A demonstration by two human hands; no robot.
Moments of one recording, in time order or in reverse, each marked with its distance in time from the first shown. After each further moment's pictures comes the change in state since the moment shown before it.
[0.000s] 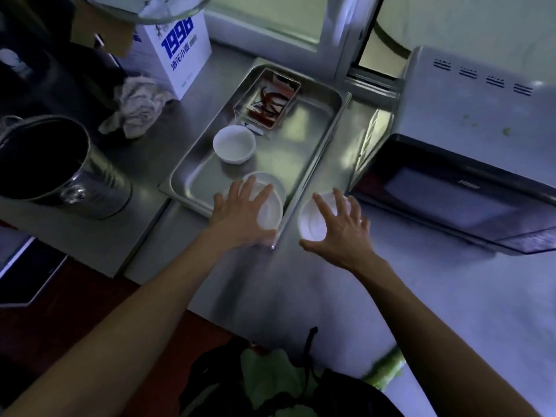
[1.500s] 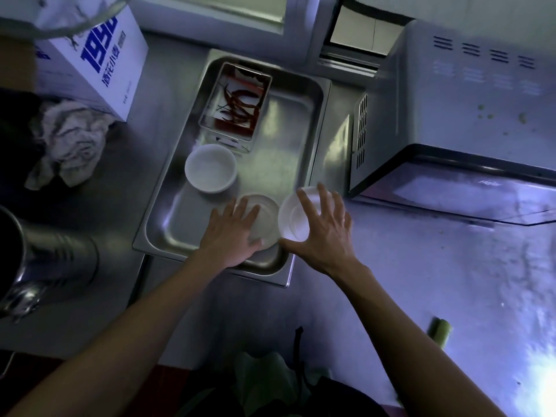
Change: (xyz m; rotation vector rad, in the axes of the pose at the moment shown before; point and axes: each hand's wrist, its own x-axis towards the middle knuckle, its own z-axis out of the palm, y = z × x) left_hand 0.096 -0.063 0.038 0.021 -0.128 0.284; right_hand 0.074 -0.063 0.011 0.122 0.071 0.198
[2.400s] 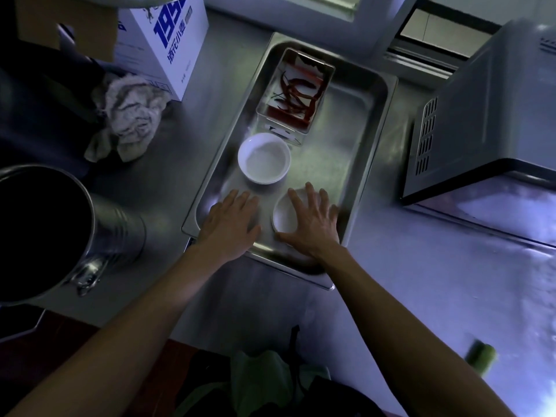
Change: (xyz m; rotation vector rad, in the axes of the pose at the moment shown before) left_hand -0.047 -0.075 -0.019 -0.135 0.073 -0.151; right_hand 0.066 -0.068 0.101 -0.086 -0.199 -0.071
